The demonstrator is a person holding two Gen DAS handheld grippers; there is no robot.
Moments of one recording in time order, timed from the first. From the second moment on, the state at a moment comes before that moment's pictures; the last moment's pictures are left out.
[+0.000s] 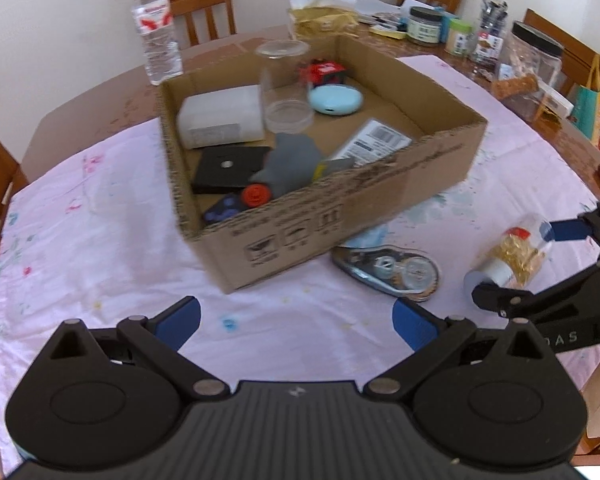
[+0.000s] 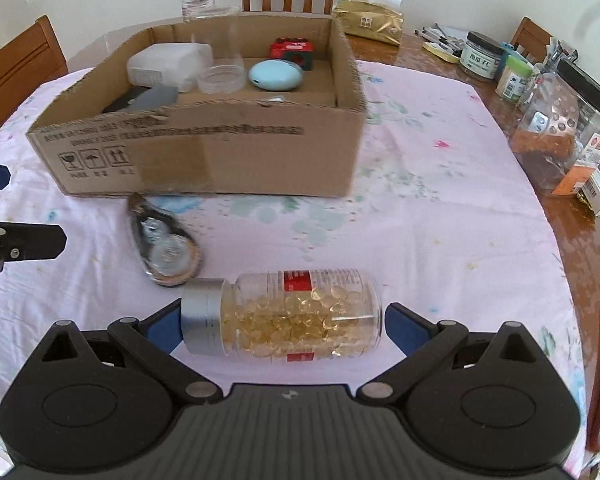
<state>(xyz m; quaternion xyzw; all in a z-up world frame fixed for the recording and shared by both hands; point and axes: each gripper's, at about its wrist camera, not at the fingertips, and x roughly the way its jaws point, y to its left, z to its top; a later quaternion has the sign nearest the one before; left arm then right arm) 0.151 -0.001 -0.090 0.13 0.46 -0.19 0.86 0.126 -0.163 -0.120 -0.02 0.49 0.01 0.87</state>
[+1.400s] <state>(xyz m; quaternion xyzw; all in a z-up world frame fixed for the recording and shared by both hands) 0.170 -0.074 -0.140 0.12 0.45 -0.21 0.86 0.117 -0.205 -0.136 -0.05 0.47 0.08 0.88</state>
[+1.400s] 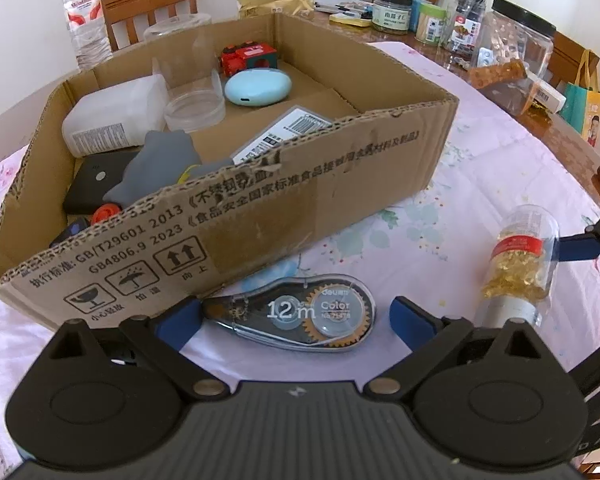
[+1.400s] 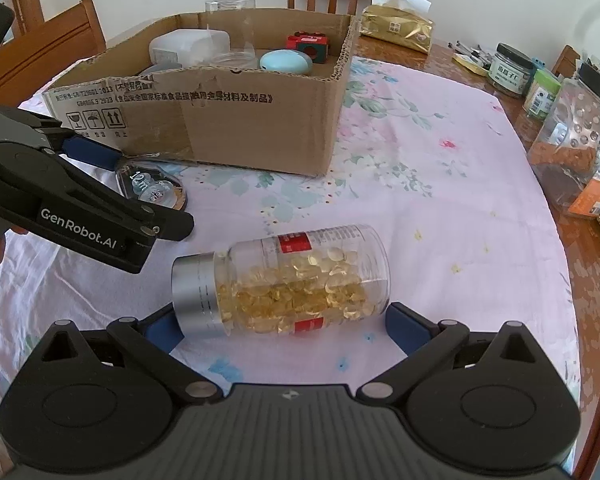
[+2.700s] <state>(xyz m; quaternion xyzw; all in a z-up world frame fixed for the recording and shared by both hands) 0.146 -0.013 -0.135 0.09 0.48 -0.15 0.86 0.141 -0.205 -0.136 -0.10 0.48 0.17 0.86</state>
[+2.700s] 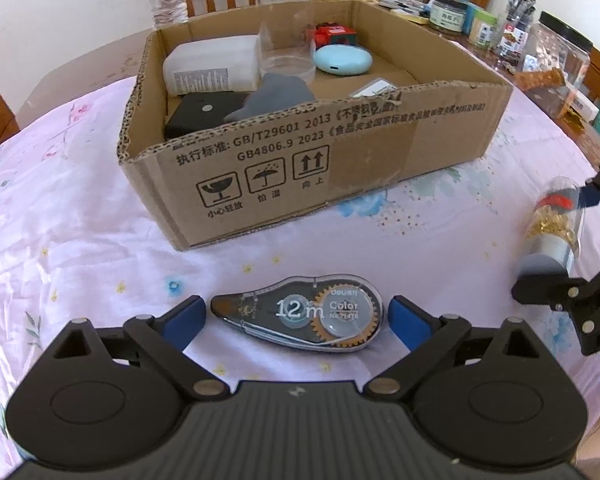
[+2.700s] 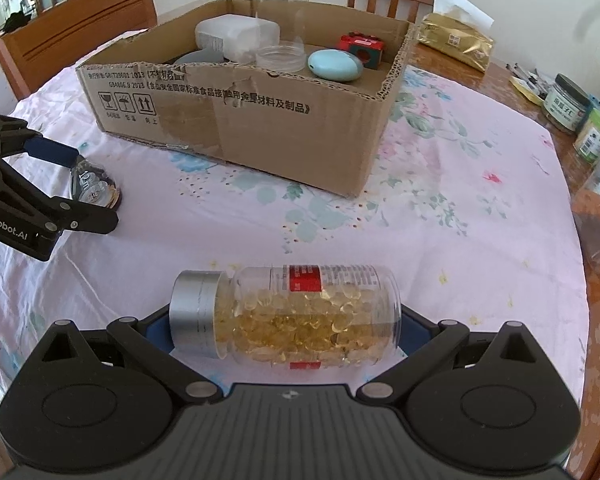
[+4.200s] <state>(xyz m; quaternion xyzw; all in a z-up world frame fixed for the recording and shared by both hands) 0.138 -0.007 -0.097 0.10 0.48 -0.19 0.85 0.151 -0.202 -0.053 -0.08 0.48 0.18 0.85</state>
